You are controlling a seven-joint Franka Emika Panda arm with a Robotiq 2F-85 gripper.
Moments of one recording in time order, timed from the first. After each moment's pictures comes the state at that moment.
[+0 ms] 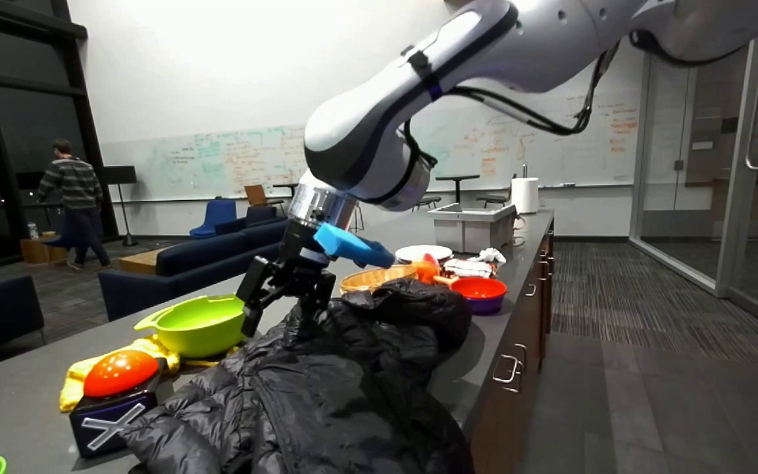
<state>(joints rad) 0.41 0.45 0.43 -1.78 0.31 2.52 -0.02</state>
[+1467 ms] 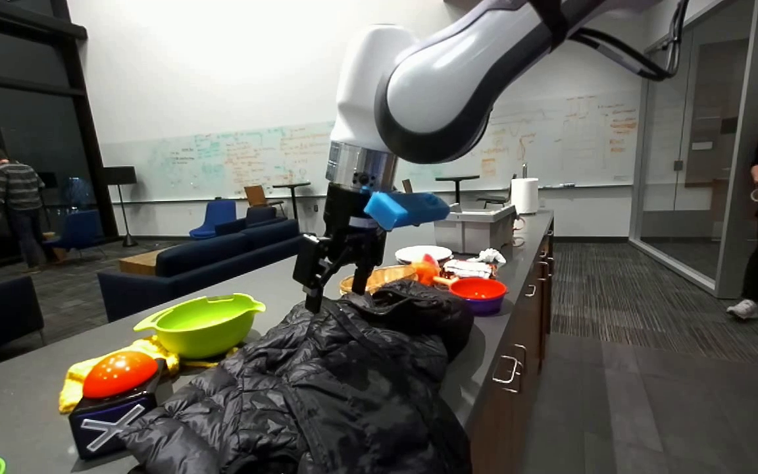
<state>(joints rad) 0.43 0.13 0.40 -2.06 -0.07 2.49 0.31</state>
